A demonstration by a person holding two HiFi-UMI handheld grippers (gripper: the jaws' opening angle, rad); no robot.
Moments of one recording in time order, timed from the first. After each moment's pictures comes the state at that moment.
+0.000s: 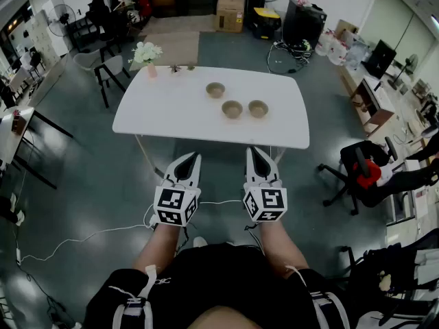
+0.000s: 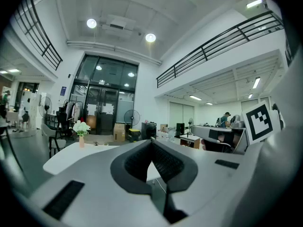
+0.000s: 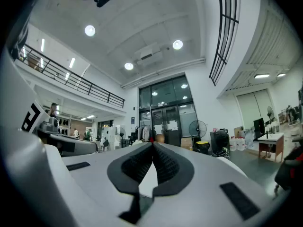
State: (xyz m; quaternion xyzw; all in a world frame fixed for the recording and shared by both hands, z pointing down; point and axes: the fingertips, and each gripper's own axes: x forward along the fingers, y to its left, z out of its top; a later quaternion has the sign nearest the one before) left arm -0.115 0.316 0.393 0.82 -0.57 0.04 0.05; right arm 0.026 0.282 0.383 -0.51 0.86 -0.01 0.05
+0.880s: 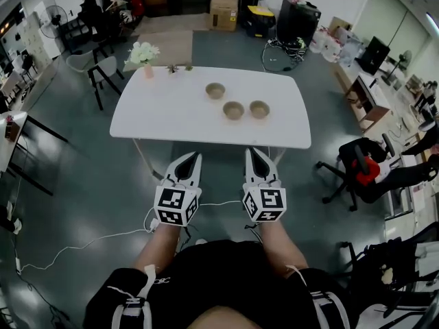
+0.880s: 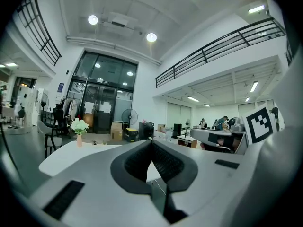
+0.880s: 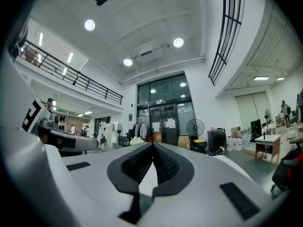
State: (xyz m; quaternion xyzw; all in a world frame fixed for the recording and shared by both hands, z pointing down) left arm -0.162 0.291 0.401 0.83 -0.55 0.03 0.05; right arm -0.024 0.262 0.396 -0.53 0.85 -0.02 0.03
